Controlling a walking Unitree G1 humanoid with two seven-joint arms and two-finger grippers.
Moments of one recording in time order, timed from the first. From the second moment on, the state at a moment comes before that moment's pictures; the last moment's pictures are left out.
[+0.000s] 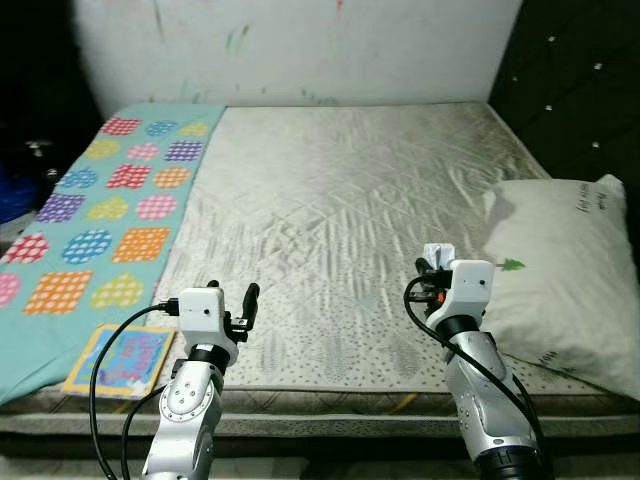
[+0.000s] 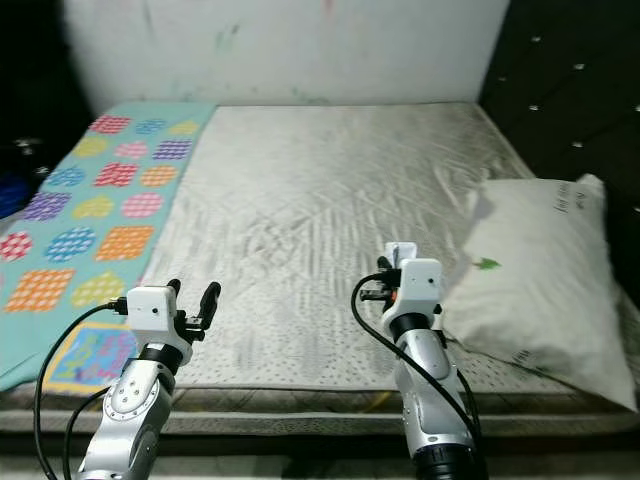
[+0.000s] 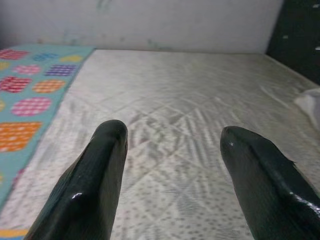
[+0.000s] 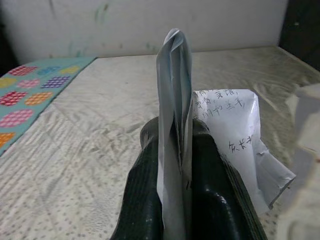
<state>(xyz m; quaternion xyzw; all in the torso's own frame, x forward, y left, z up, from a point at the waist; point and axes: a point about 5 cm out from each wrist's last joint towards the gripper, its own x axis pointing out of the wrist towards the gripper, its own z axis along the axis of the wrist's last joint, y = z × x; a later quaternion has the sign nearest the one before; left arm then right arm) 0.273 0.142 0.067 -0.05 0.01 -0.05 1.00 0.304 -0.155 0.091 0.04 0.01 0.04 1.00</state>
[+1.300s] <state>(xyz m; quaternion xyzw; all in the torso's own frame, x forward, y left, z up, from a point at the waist) 0.282 0.122 0.068 -0.03 0.05 -0.18 0.98 0.310 -0.169 0.093 0.02 -0.01 0.01 1.00</state>
